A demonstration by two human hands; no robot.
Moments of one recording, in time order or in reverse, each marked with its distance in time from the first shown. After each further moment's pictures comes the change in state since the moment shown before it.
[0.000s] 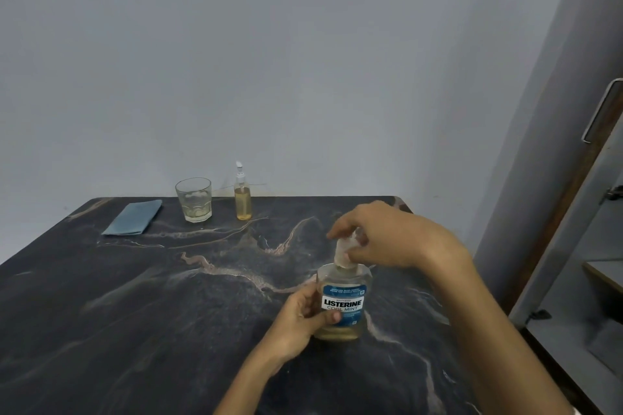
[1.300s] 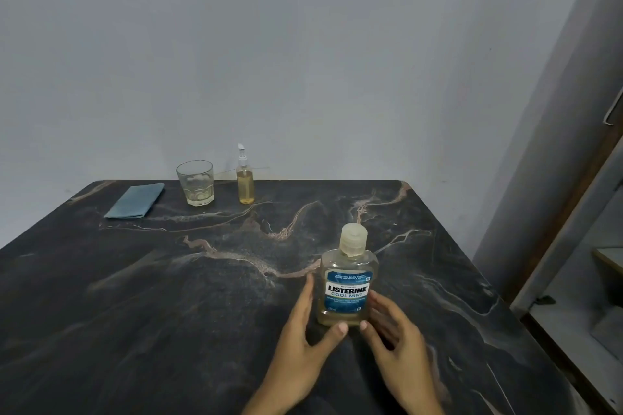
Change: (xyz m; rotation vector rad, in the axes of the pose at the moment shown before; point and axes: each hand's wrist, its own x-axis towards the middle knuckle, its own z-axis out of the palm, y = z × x) left_hand -0.049 -0.014 0.024 0.143 0.209 0.055; right_hand -0.041 0.051 0.209 1.004 0.618 0.205
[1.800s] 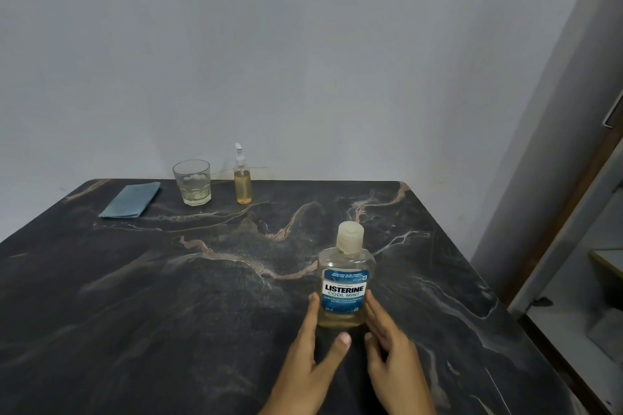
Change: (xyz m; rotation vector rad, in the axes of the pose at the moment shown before) left_hand -0.010 -0.004 0.014 0.098 -0.017 -0.101; right_hand -0.006 0.001 0.003 -0.200 -0.085 -0.026
